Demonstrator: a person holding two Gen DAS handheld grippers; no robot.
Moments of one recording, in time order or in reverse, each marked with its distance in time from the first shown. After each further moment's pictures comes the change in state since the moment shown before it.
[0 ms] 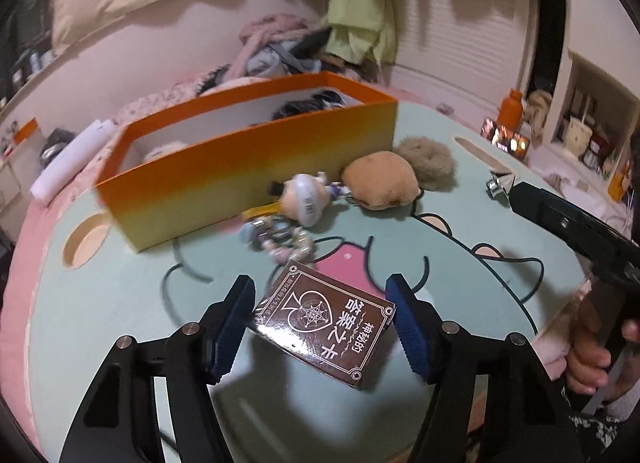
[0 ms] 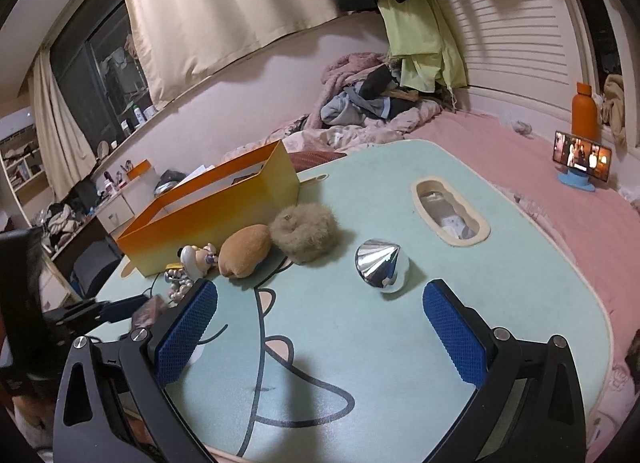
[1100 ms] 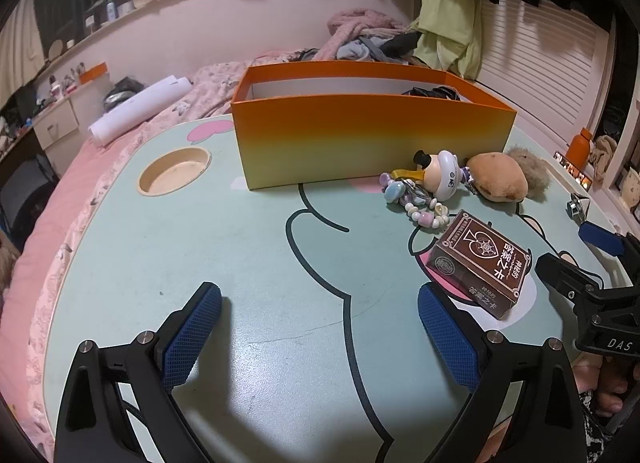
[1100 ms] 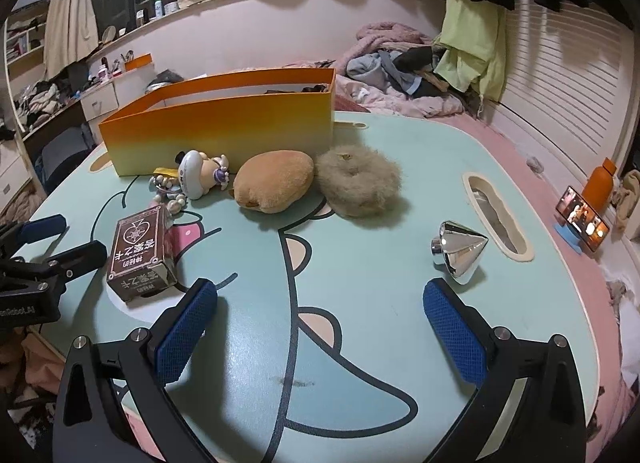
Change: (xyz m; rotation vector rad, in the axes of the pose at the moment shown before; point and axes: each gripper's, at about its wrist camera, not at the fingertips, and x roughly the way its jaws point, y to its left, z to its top) left arm 0.003 0.057 -0.025 -0.186 0.026 0.176; right arm 0.039 0.058 -0.022 -0.329 0.201 -0.133
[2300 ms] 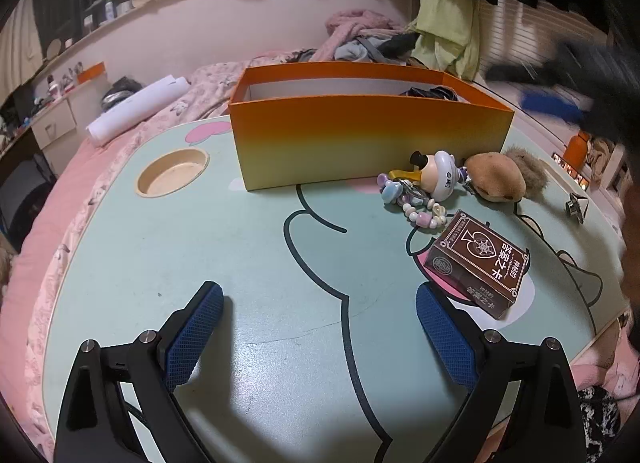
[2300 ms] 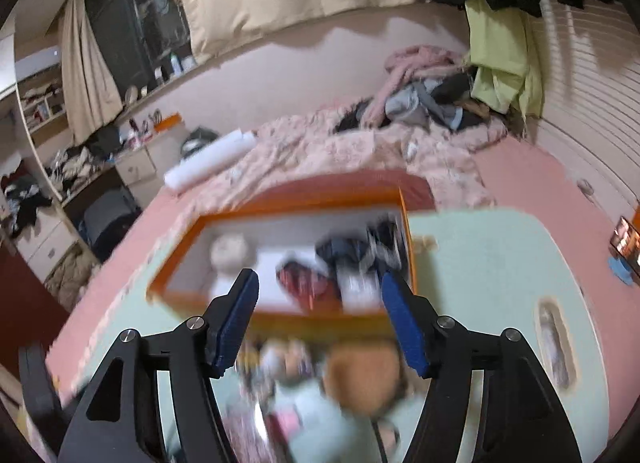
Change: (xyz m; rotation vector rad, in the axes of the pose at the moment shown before) left arm -0.001 0.001 0.001 -0.001 0.002 -0.005; right arm -0.002 0.017 0.110 0.118 -0.066 0.201
